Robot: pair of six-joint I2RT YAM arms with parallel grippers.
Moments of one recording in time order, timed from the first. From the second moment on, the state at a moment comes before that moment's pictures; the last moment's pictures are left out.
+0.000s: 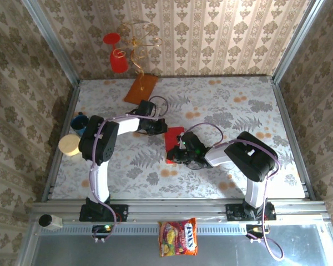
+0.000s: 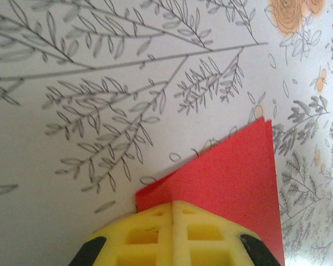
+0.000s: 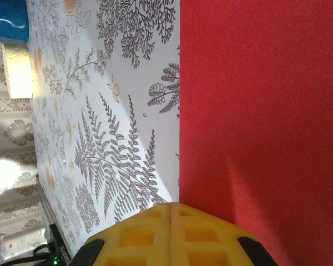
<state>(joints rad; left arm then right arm) -0.46 2.06 1.26 -0.20 0.50 -0.44 0.72 1.86 0.70 0.44 -0.39 1.01</state>
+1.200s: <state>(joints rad) -0.64 1.73 0.80 0.08 0.37 -0.59 0.72 1.86 0.68 0.47 -0.39 1.02</state>
